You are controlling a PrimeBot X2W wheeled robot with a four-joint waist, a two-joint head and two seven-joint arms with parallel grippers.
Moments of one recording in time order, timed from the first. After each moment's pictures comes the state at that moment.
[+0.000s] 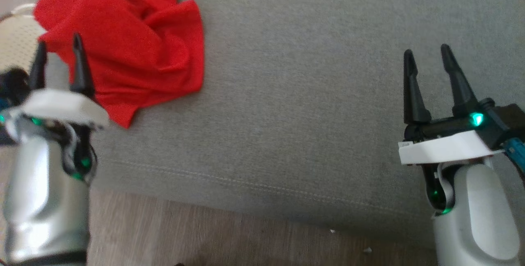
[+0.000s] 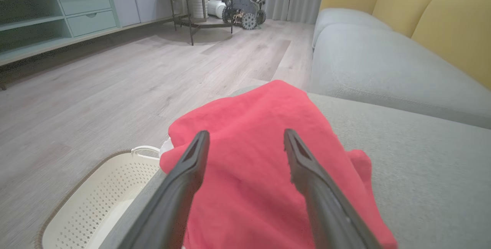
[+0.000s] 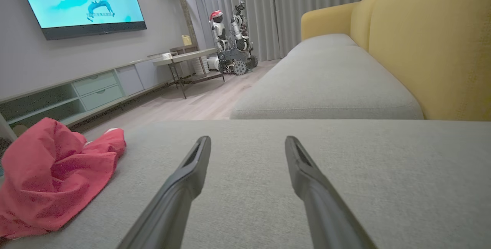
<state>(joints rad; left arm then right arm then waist) -0.45 0.14 0.06 0.42 -0.25 -0.03 -0.19 -0.28 -0.06 0.11 0.17 0.05 0.12 -0.17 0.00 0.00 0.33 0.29</state>
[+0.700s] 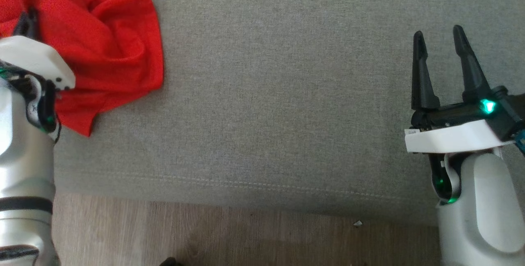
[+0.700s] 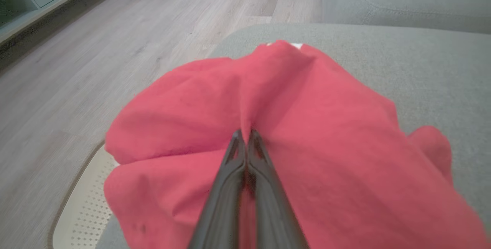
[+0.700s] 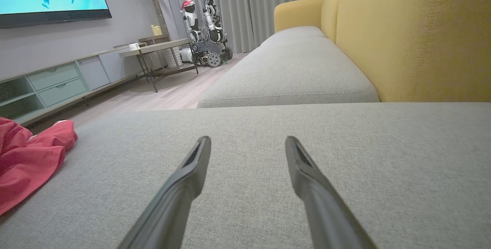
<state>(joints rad) -0.80 0.27 0.01 0.83 -0.20 -0.03 -0.08 -0.32 -0.06 0.09 0.12 0.02 0.12 -0.17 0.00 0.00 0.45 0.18</state>
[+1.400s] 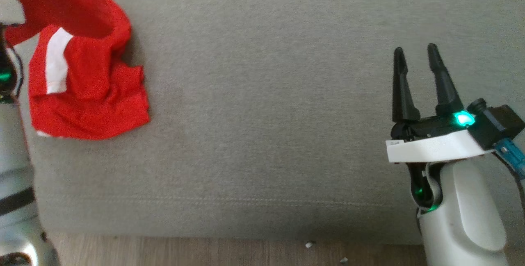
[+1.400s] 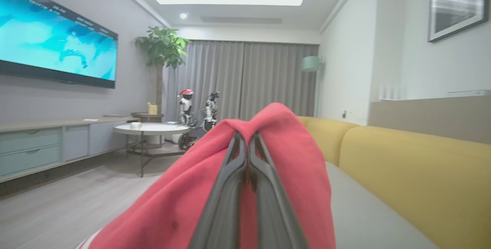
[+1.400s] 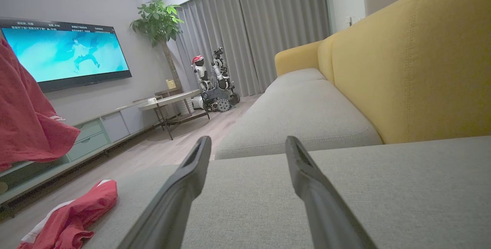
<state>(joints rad) -0.78 0.27 0.09 0.30 -0.30 -0.06 -0.21 -0.32 -0.06 0.16 0.25 0.17 0.12 -0.24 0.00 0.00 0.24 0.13</state>
